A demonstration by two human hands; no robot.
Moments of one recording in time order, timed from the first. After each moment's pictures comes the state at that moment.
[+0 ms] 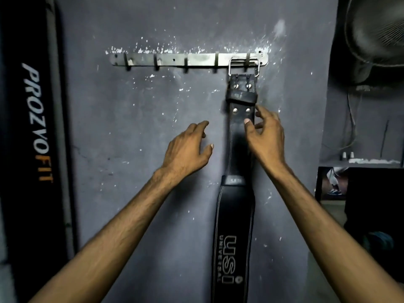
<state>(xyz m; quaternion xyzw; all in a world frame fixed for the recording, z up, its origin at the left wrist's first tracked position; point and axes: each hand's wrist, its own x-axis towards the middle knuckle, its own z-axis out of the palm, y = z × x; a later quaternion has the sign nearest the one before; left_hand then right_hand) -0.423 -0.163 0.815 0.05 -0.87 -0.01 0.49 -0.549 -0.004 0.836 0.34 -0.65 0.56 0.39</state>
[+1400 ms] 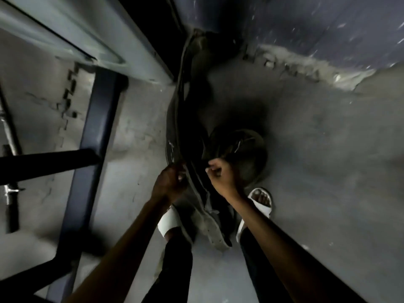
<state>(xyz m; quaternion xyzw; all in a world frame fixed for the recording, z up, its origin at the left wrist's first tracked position) -0.004 -0.039 -0.346 0.53 -0.71 -0.44 -0.17 -0.139 0.063 -0.383 0.17 -0.79 0.29 -0.52</state>
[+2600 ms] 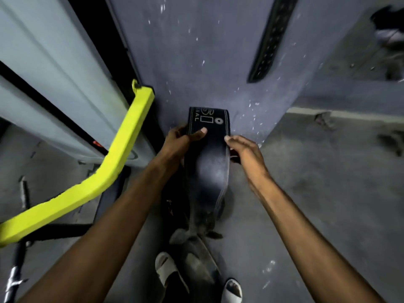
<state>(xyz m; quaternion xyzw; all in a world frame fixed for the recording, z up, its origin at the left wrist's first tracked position) -0.111 -0.044 0.134 0.34 -0.54 -0.76 0.11 -0.200 0.114 0.135 0.10 -0.69 0.64 -0.33</state>
